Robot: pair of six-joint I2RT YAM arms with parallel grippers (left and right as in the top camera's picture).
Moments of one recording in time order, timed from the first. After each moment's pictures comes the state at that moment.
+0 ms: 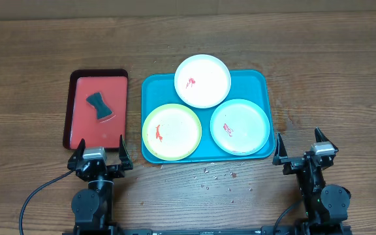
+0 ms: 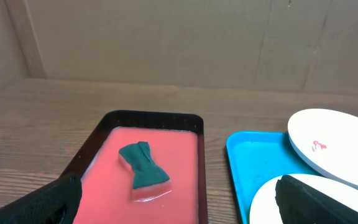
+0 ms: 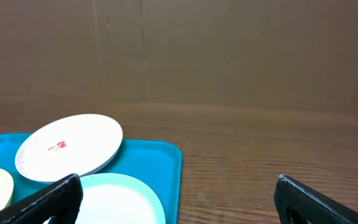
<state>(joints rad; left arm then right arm) 0.01 0.02 0.01 -0.07 -0.07 -0.04 0.05 0.01 0.02 -0.03 -0.06 -0.01</state>
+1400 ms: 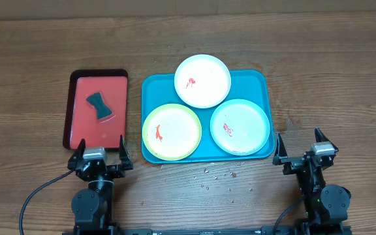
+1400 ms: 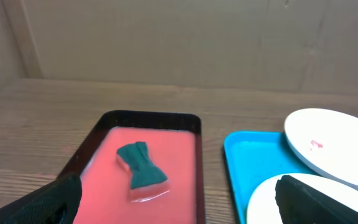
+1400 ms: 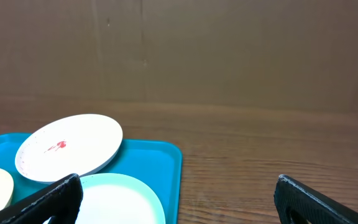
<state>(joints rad) 0.01 0.02 0.01 -0.07 -0.05 -0.05 0.05 0.01 0.02 -0.04 -0.06 -0.01</state>
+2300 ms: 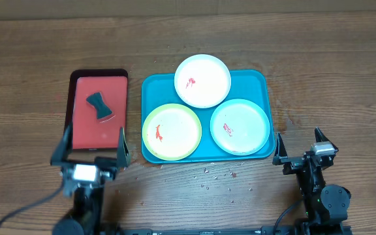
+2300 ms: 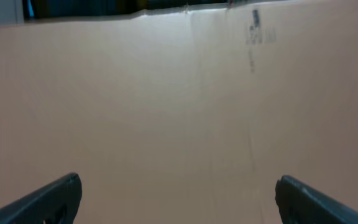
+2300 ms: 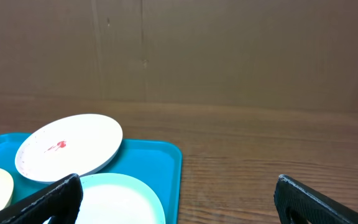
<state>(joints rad) 0.01 0.18 0.19 0.43 0.16 0.05 0.05 0.01 0.02 -0.04 -0.06 -0.01</state>
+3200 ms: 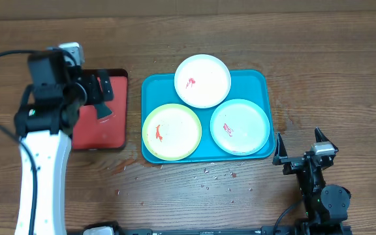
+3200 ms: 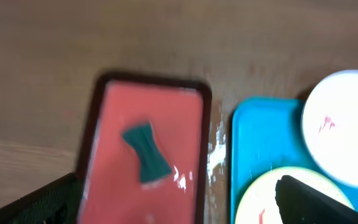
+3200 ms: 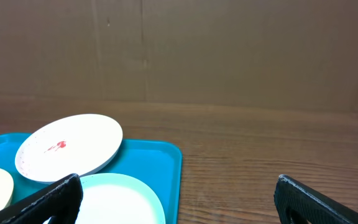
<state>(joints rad) 0.11 1.36 1.29 -0.78 0.03 -0.06 0.05 0.01 0.02 -0.04 -0.06 -0.01</state>
